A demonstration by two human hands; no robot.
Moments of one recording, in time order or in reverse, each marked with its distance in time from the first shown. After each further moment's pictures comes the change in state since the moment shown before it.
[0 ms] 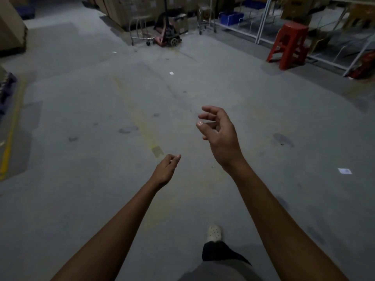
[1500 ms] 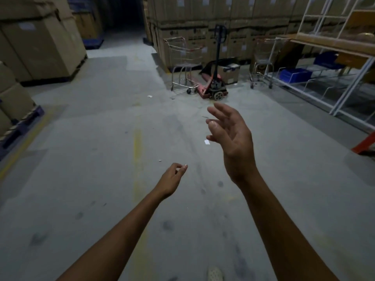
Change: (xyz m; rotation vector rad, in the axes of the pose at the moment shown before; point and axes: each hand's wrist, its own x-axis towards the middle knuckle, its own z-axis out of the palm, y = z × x) left_hand 1.115 0.175 -0.363 -0.052 0.229 0.008; right_hand 1.152 0.187 0.250 0.146 -0.228 -0.238
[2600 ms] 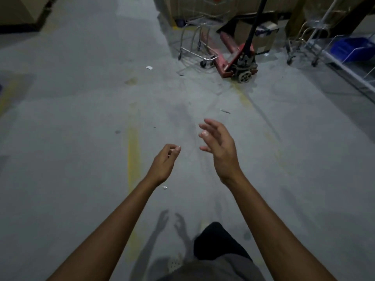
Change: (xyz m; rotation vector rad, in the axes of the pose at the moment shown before) left_hand 0.745 -0.094 -0.247 -0.158 0.081 -0.084; right_hand 0.667 0.464 0.244 0.067 -0.065 0.412
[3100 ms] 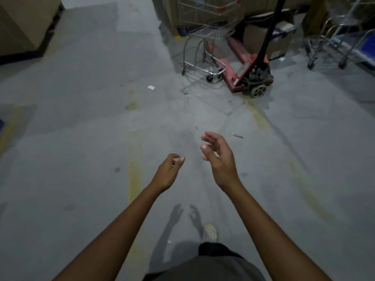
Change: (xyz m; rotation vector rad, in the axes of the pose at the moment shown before) left_hand 0.391 0.055 -0.008 0.170 -0.061 -0.091; right_hand 0.396 0.065 -0.021 -0.058 0.043 0.027
